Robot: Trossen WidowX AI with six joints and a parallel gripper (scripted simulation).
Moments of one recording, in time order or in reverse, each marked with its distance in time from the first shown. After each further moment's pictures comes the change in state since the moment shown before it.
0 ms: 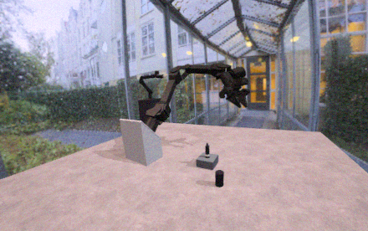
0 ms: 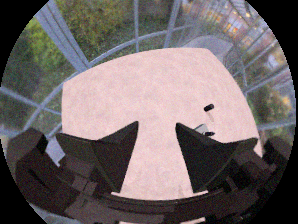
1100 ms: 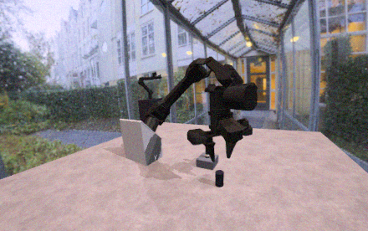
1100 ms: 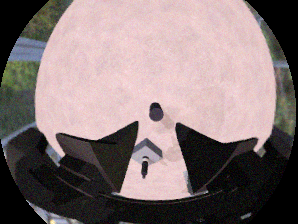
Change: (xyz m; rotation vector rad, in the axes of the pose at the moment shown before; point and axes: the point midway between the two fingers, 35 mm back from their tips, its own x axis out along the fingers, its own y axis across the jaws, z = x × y) arm 0.189 -0.286 0.032 0.338 0.633 -0.038
